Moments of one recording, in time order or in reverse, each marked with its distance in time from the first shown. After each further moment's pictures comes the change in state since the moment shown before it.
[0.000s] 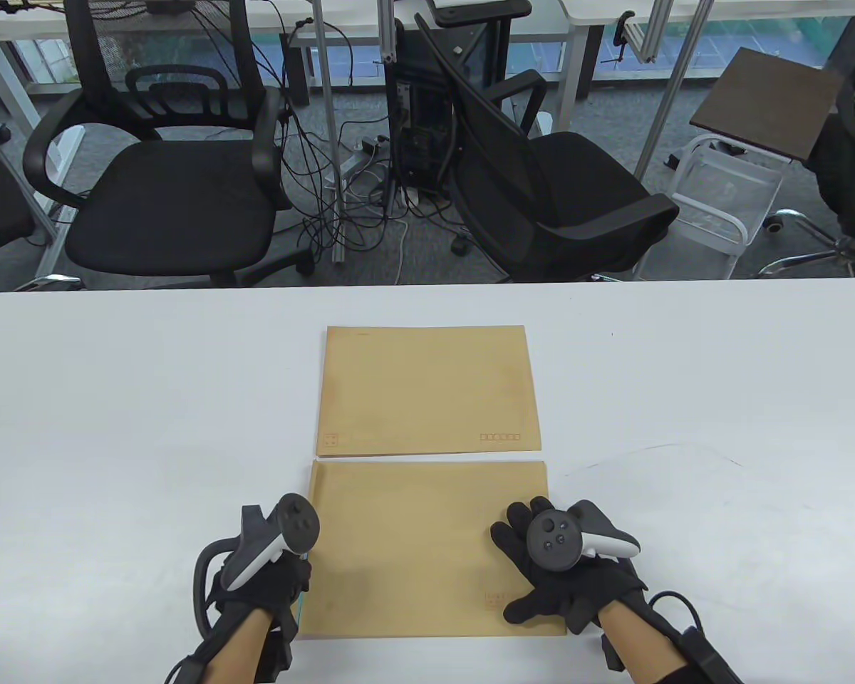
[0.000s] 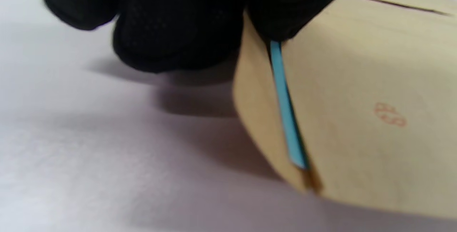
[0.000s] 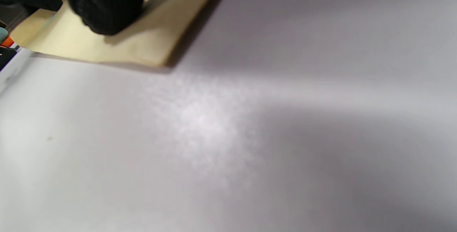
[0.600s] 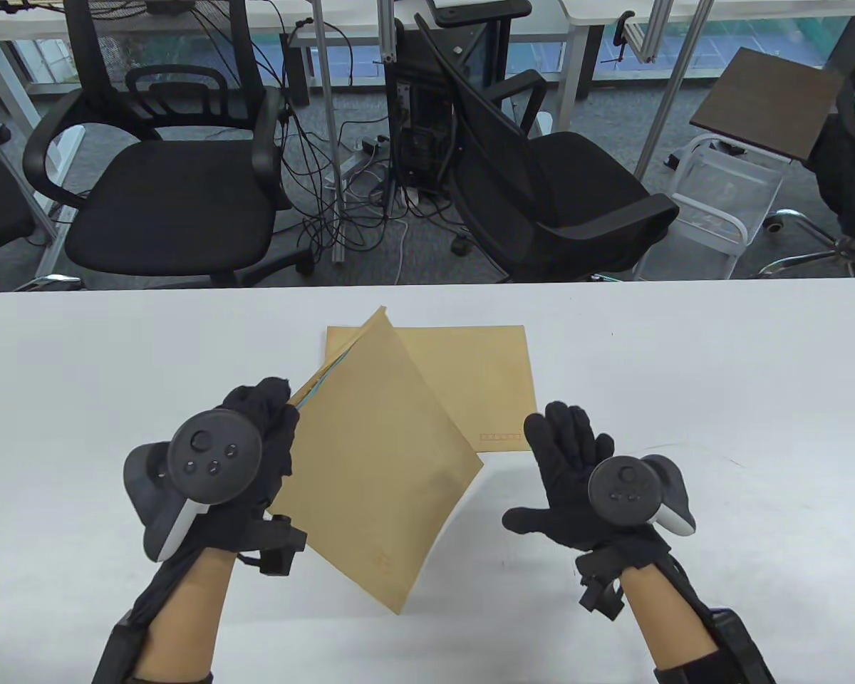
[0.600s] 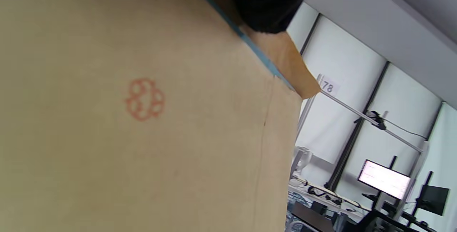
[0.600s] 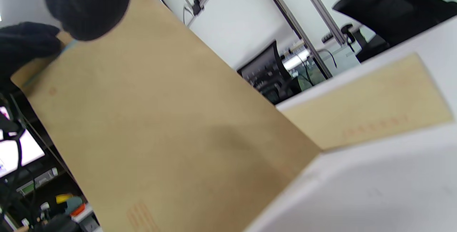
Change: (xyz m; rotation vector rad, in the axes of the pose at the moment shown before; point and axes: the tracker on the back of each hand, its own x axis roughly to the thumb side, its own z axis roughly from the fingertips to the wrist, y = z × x) left_hand 0.049 0.223 0.115 0.710 -0.299 0.317; right_hand 0.052 -0.126 0.088 -0.809 -0.251 -0.139
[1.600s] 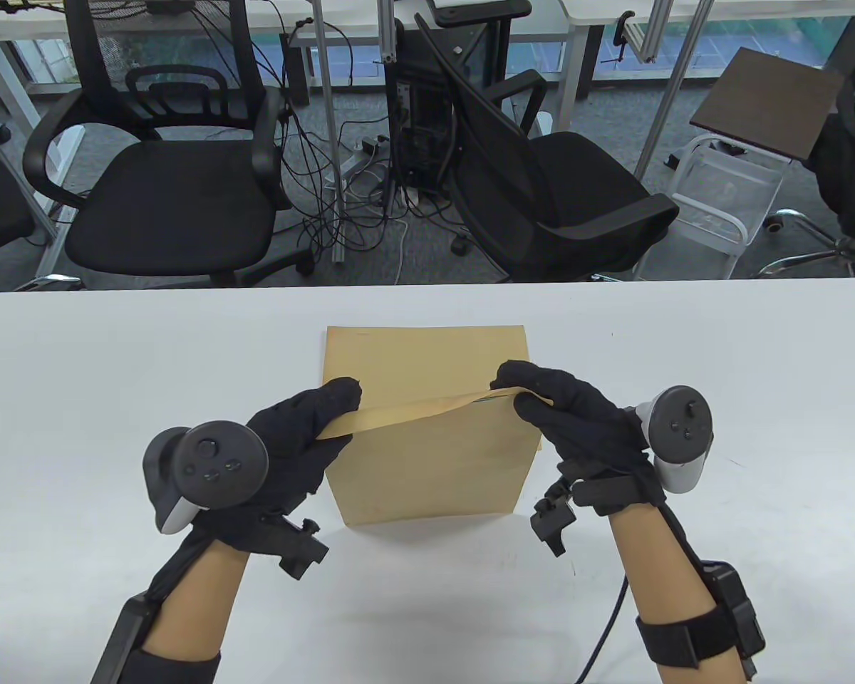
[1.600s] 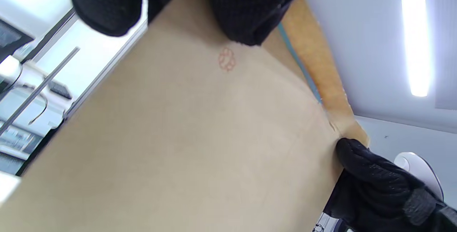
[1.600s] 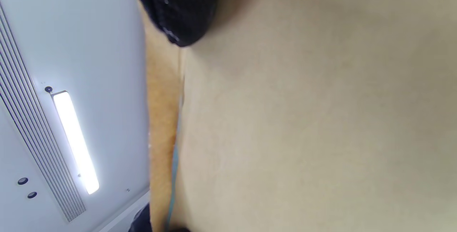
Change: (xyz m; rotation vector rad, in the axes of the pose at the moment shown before) left_hand -0.012 -0.039 0.001 -0.059 -0.371 0.247; right_hand 0.043 -0.058 -0.036 -0.267 -0.112 -0.516
